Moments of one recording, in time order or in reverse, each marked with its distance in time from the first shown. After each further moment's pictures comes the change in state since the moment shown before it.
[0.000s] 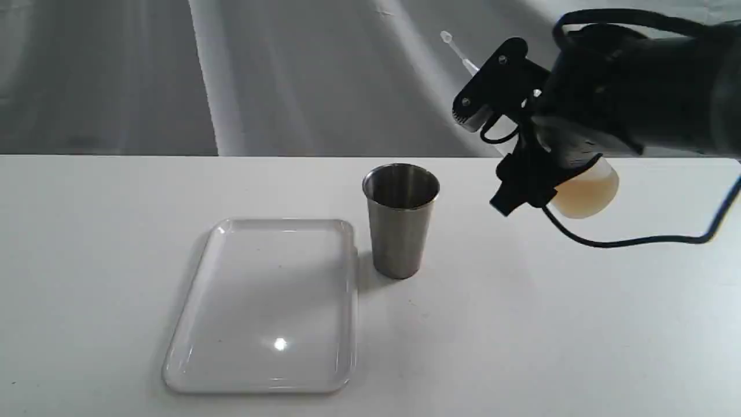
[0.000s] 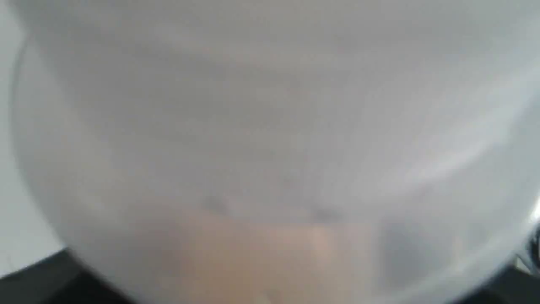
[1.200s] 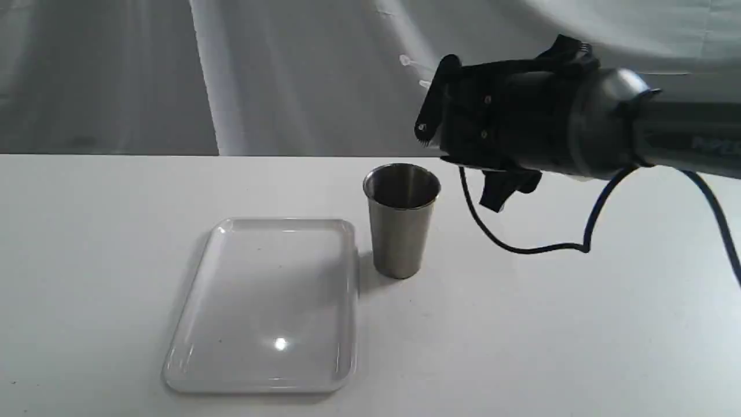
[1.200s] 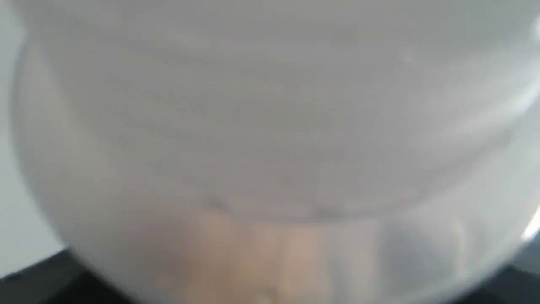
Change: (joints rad) left arm 0.000 0.000 0.000 0.000 0.000 0.000; right arm 0.107 0.159 -0.128 -0.297 0.239 0.011
